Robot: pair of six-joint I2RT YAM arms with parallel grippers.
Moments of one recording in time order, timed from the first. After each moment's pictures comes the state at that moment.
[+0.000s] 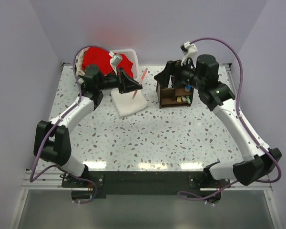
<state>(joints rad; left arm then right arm) -0.29 1.54 1.12 0.47 1.07 -0.56 0.45 1.33 1.49 -0.40 -0.27 0.27</state>
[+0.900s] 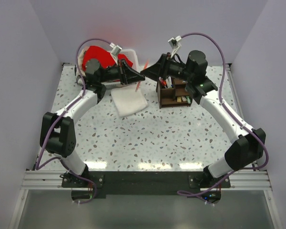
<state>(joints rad) -0.29 1.68 1.27 0.70 1.10 -0.86 0.43 1.52 1.47 0.08 -0.70 0.65</state>
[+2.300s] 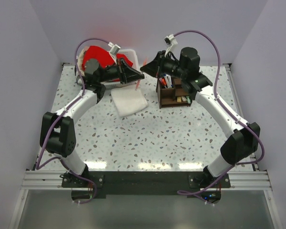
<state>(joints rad) -0.29 1.69 1.27 0.72 1.08 -0.87 0.47 1.60 1.57 -0.04 -0.54 0.48</state>
